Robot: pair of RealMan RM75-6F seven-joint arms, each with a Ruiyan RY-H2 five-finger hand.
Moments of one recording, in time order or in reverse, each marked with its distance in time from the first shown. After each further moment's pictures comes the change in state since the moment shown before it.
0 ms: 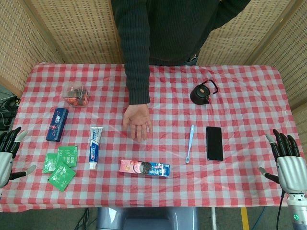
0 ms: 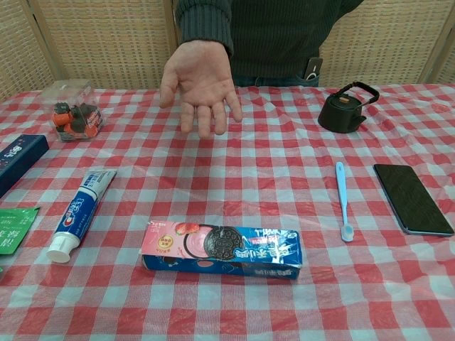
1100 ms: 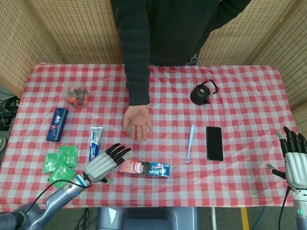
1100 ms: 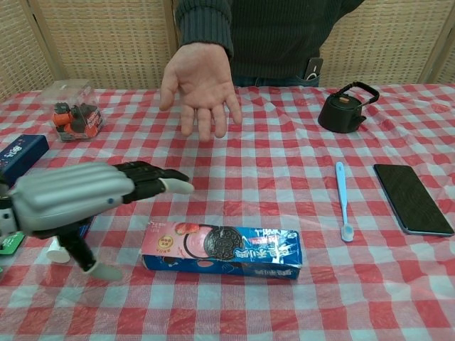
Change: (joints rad) left arm -0.463 -0.378 -0.016 0.006 0.162 -0.622 0.259; right arm 0.008 0.002 0.044 0.017 0.117 -0.048 -0.019
